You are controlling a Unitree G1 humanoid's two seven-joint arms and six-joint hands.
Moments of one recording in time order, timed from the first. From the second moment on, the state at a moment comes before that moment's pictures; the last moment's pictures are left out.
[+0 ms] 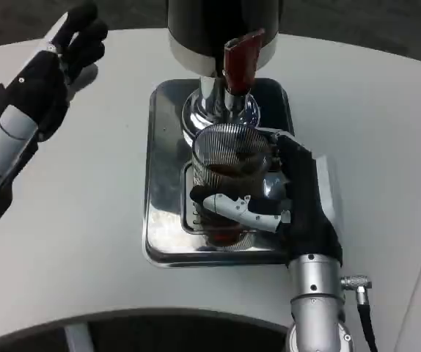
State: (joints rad) left arm -0.20 0.56 0.37 -0.28 -0.41 -0.12 -0.58; right arm -0.42 0.11 0.20 0.22 -0.41 -0.09 -0.44
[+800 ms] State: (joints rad) left arm 0.07 0.65 0.42 -0.34 0.07 -0.29 -0.51; right arm -0.23 0.06 0.27 -0.06 -0.48 -0.07 -0.34
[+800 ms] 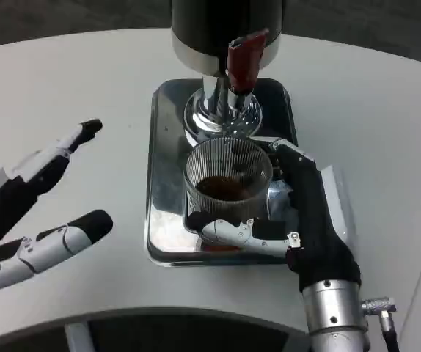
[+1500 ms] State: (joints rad) left arm 0.23 0.65 0.34 -0.53 0.51 -0.28 -0.41; right arm -0.07 0.04 0.36 -0.41 -0.49 -0.02 -0.20
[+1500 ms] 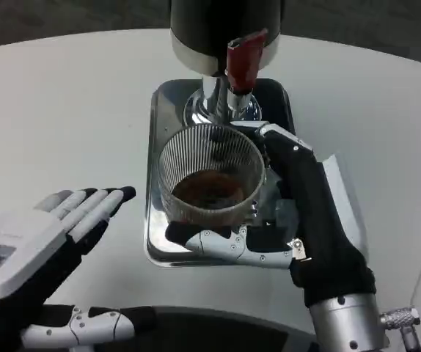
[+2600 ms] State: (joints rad) left arm 0.33 0.58 0.30 -0.64 0.64 -0.32 -0.33; right arm 0.22 -0.04 0.45 -0.71 -0.55 0.00 -0.06
